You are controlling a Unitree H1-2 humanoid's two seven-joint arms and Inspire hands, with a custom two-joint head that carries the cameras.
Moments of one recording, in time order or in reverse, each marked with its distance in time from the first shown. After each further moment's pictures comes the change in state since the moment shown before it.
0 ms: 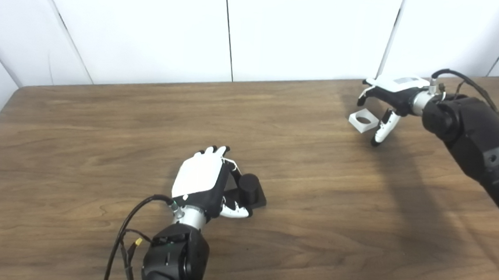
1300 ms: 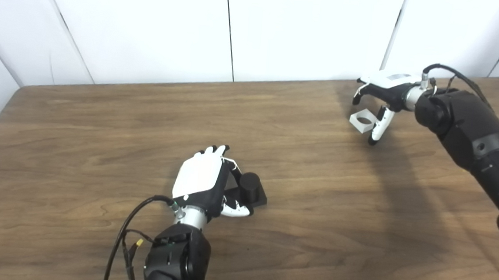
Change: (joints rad) left arm 0.000 -0.010 0.004 0.012 -0.018 0.009 0.035; right arm -0.062 0.025 0.036 0.123 -0.003 -0.039 -0.026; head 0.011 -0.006
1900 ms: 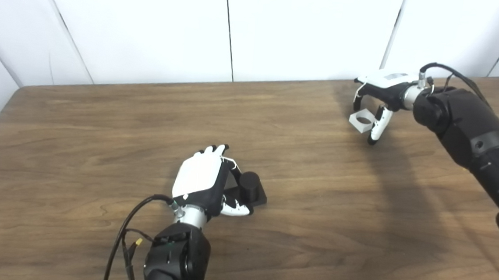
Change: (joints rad) left arm -0.004 0.000 0.003 0.004 -0.004 0.002 -0.001; right arm -0.010 -0.001 0.018 0.012 -0.001 -0.029 -0.005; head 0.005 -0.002
